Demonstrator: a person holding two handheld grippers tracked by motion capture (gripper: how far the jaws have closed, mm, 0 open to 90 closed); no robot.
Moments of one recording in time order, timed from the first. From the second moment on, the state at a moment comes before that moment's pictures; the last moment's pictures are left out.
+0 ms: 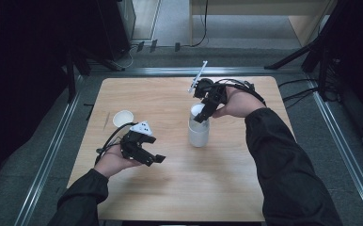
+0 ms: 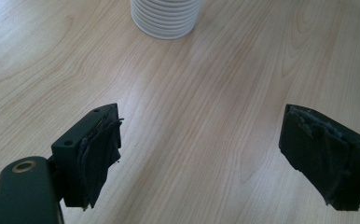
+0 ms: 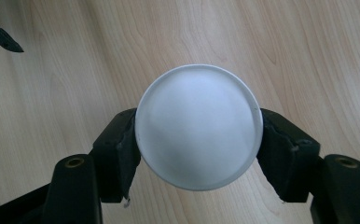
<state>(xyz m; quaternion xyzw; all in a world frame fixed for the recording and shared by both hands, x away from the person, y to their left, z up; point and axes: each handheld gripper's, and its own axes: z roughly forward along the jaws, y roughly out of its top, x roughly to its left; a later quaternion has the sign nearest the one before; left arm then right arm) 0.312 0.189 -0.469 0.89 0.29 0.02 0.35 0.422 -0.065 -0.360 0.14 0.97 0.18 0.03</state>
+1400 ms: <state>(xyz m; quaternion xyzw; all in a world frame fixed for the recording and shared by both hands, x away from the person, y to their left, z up) 0.312 0.196 -0.463 0.88 0.29 0.03 0.38 0.378 -0.107 -0.249 0.13 0.96 0.25 0.04</state>
